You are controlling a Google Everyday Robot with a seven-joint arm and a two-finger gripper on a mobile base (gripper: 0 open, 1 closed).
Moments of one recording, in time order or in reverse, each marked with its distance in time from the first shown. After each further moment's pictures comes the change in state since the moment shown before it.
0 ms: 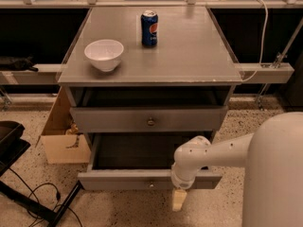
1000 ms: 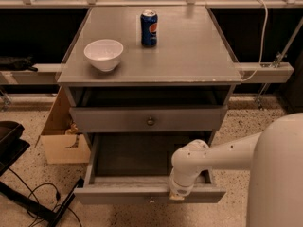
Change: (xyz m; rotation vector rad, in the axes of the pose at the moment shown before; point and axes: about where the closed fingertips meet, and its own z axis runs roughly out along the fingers) arm -0.009 0.044 -0.002 -0.084 0.004 0.051
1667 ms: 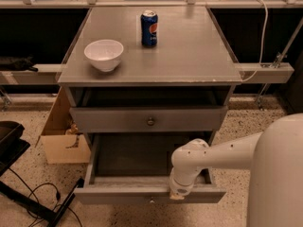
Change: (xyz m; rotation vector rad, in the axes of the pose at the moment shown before) arm 0.001 -0.003 -0.003 -0.009 0.000 0.013
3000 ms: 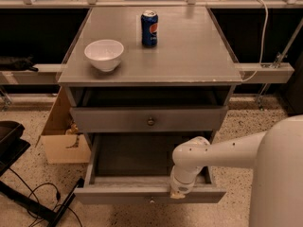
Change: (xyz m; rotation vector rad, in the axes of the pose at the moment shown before) arm 0.002 0.000 -0.005 -0.022 -0.001 -0.004
